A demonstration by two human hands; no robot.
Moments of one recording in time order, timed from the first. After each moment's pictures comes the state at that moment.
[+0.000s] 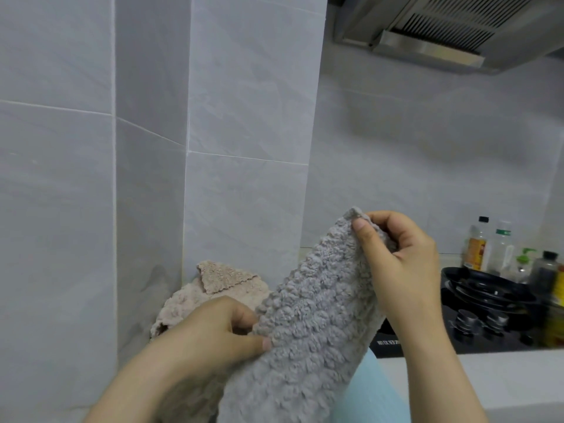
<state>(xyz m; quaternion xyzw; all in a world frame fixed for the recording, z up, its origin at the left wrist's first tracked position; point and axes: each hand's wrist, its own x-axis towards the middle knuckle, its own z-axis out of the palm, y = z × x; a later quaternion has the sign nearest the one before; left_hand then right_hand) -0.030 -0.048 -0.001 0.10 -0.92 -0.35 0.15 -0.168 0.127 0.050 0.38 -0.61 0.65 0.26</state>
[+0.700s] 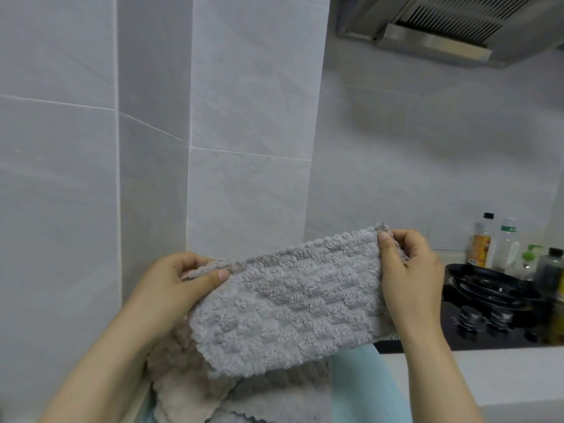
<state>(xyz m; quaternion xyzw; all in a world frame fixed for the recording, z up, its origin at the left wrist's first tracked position) -0.011 -0.079 0.010 0.19 -0.76 -0.47 0.40 -0.208 0.125 0.022 0.27 -0.67 0.62 0.32</state>
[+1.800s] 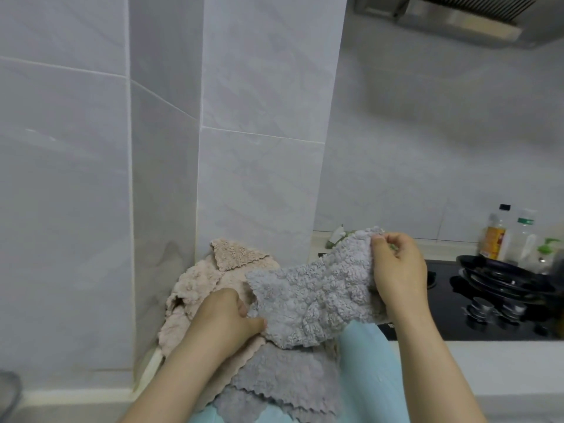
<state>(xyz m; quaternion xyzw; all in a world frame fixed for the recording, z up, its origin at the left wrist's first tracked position) -0.059 -0.062 -0.049 0.35 -0.87 -0.26 0.22 -0.210 0.100 0.008 0.22 -0.71 0.64 0.17</state>
